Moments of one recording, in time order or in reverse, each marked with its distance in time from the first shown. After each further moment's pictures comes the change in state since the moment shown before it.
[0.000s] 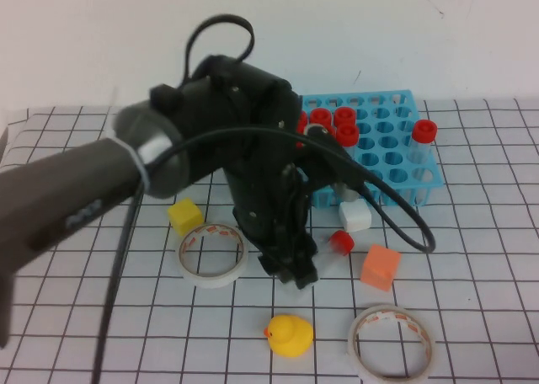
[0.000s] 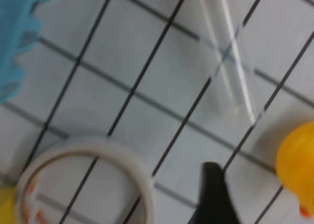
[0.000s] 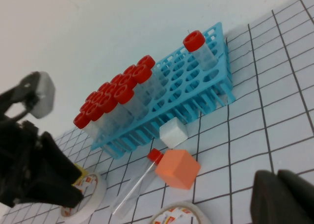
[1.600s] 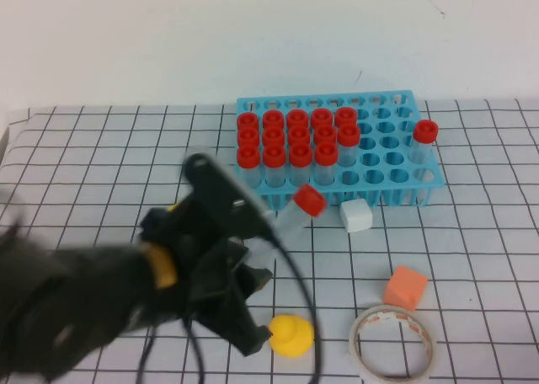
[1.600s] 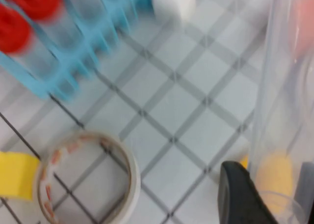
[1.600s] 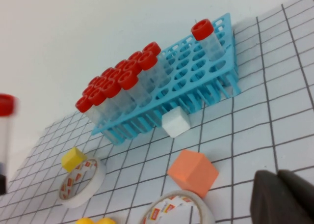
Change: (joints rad) right arm 0.000 0.000 0.000 0.002 0.032 -0.060; left arm -0.008 -0.587 0.773 -0.100 -0.790 -0.135
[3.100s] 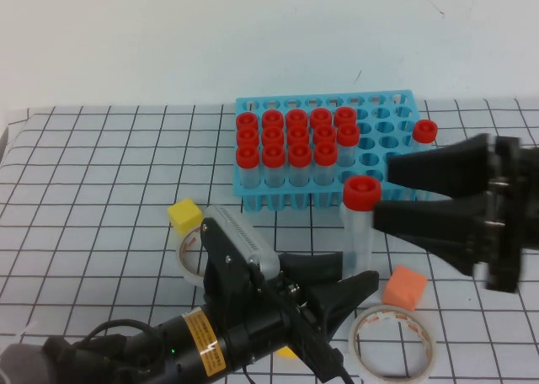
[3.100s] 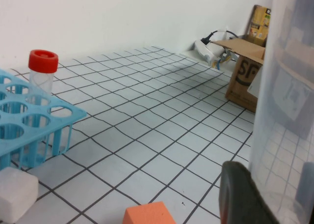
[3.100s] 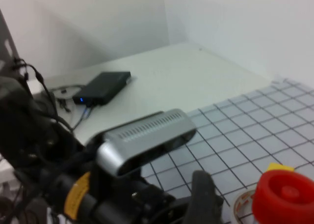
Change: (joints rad) right arm 0.293 1.300 -0.782 0.646 0.586 -1.420; left arm 0.000 0.343 0.315 0.561 -1.456 -0.789
